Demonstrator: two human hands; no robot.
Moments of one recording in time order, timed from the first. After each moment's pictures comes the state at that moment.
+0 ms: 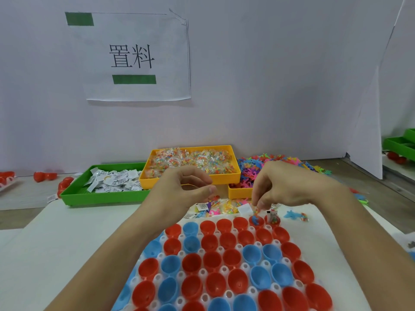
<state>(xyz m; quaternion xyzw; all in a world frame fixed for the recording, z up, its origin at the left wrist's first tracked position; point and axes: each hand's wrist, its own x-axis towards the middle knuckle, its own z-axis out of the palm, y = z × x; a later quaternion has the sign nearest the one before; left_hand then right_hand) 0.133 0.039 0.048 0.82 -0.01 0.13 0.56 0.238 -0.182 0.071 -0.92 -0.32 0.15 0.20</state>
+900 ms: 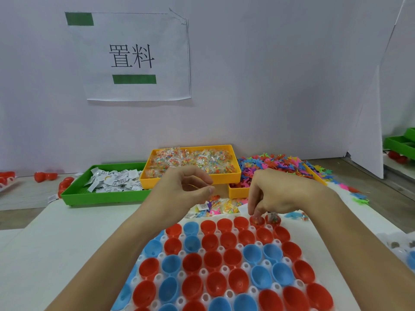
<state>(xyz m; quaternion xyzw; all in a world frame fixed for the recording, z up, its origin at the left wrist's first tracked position) 0.136 0.042 0.045 0.84 -0.03 0.13 0.53 0.235 -0.167 0.059 -0.92 -0.34 0.14 0.12</state>
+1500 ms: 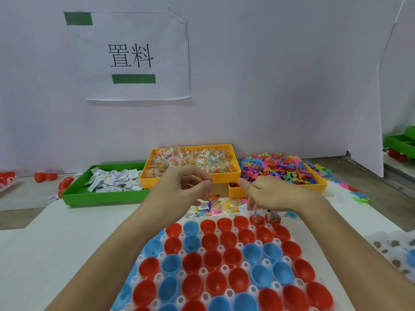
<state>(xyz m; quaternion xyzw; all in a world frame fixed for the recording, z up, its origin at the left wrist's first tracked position) 0.138 0.043 0.044 0.84 -0.03 0.13 0.53 0.253 -0.160 0.030 -0.94 -0.27 0.12 0.18</state>
